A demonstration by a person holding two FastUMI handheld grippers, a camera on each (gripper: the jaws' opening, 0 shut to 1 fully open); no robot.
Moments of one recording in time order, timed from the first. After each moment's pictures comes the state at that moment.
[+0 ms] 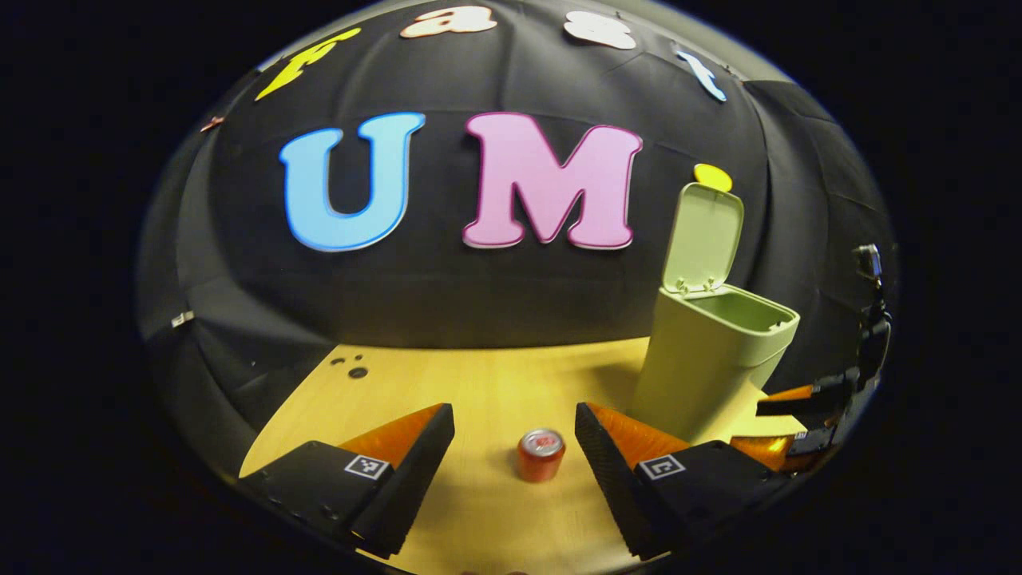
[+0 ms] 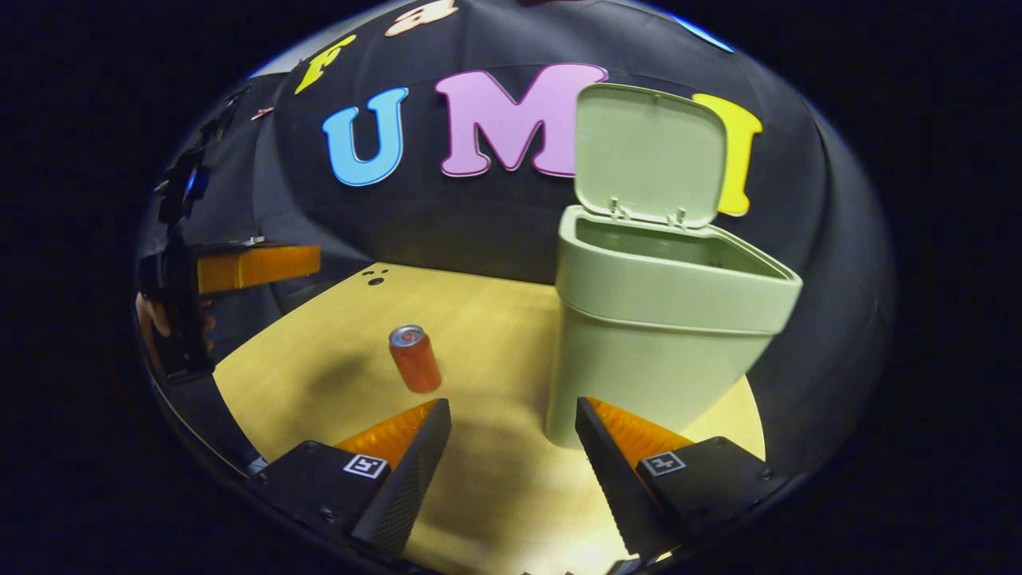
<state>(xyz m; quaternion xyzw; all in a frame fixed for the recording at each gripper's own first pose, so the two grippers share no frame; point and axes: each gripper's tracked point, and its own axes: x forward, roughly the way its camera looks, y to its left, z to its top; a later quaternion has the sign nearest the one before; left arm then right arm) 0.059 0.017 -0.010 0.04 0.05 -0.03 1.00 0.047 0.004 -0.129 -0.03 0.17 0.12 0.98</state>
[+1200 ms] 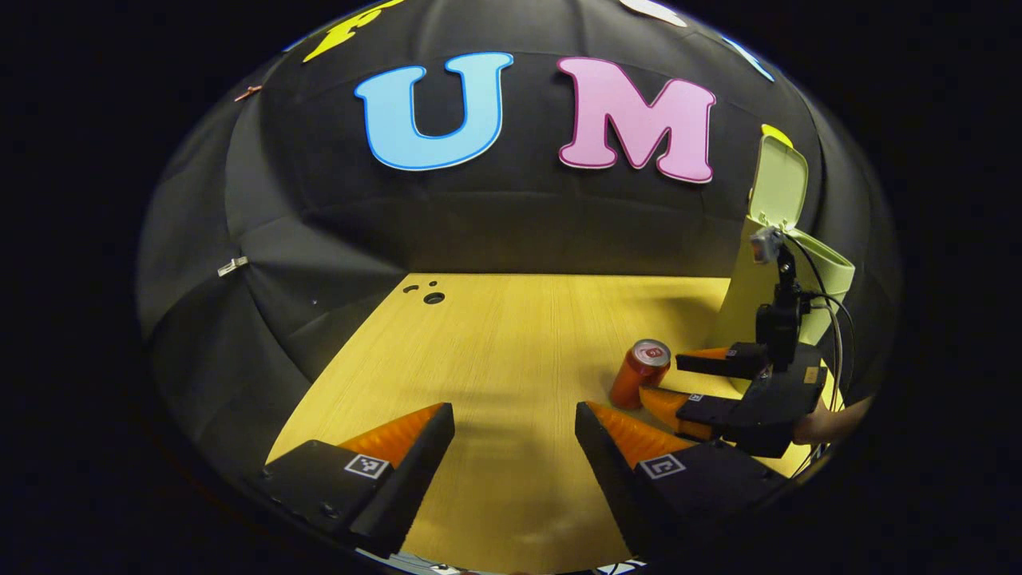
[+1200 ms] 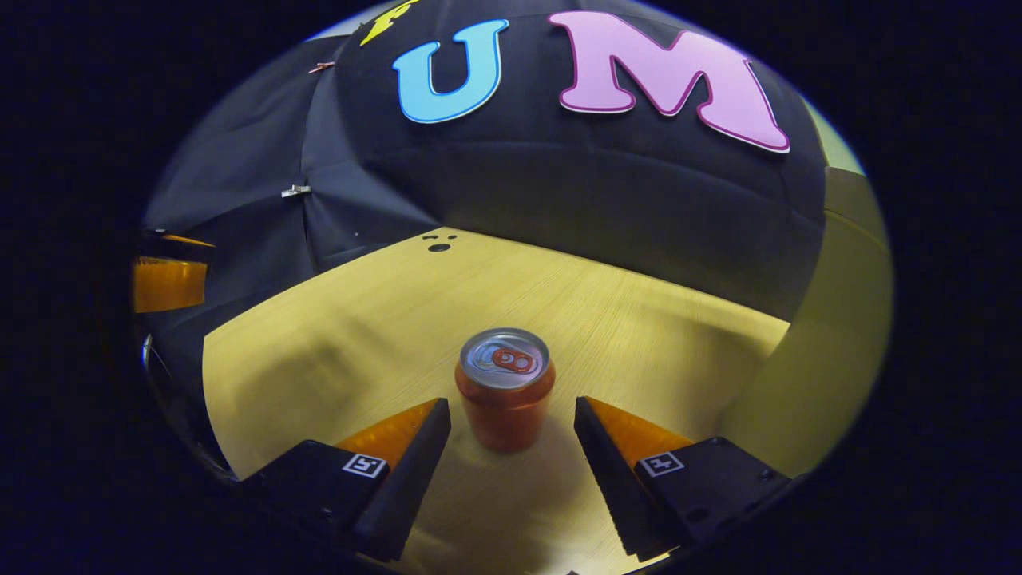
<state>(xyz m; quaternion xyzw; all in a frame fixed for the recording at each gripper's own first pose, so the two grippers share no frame) 0.040 0.119 -0.083 0.04 0.16 0.06 0.98 0.173 0.171 -0.239 -0.07 0.19 0.24 0.95</state>
